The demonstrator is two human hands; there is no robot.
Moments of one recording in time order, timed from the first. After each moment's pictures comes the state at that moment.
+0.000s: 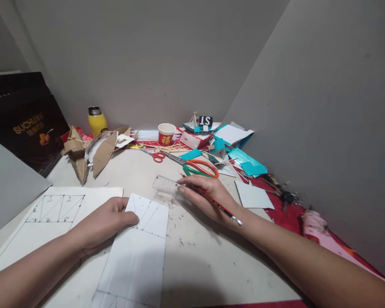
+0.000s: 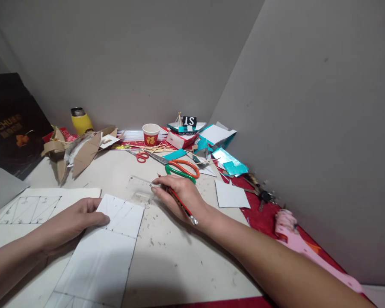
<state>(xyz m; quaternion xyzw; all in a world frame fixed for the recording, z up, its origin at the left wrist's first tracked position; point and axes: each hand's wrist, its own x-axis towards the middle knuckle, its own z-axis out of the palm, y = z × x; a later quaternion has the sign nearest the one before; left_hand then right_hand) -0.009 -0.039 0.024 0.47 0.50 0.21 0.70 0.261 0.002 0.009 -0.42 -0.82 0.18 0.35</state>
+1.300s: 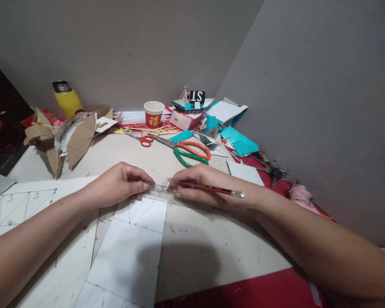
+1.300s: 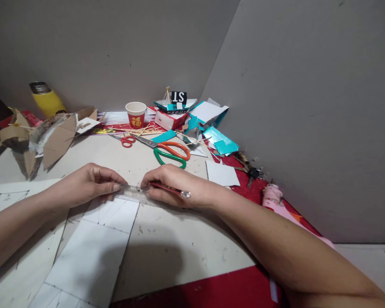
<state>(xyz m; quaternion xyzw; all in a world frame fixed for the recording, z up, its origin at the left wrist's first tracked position) 0.029 0.026 0.023 0.68 0.45 0.14 0.56 0.275 0.002 0.041 -0.37 -0.84 0.38 0.12</state>
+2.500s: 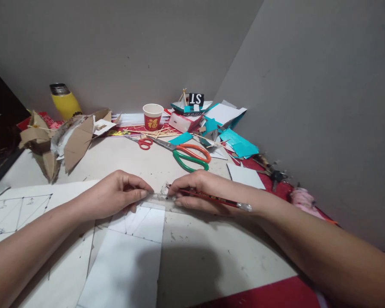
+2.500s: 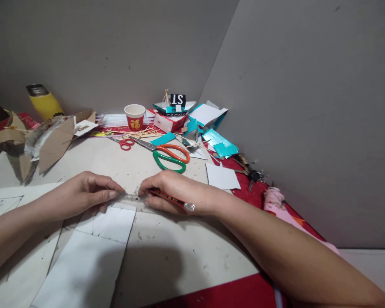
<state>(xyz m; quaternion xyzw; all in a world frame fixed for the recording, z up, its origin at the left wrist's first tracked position) 0.023 0.020 0.024 0.71 0.44 0.10 0.54 0.278 0.003 0.037 -0.34 -0.86 0.36 0.10</state>
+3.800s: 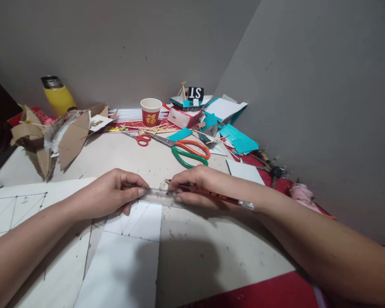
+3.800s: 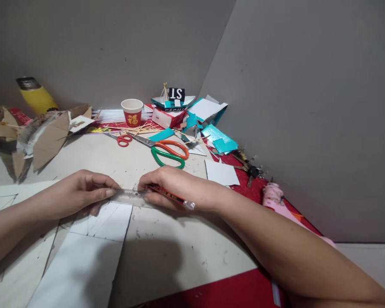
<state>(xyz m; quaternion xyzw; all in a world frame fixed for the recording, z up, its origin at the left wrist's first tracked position) 0.019 0.021 0.020 0.71 0.44 0.06 0.55 0.280 0.006 0.036 -0.35 -0.87 0.34 0.09</state>
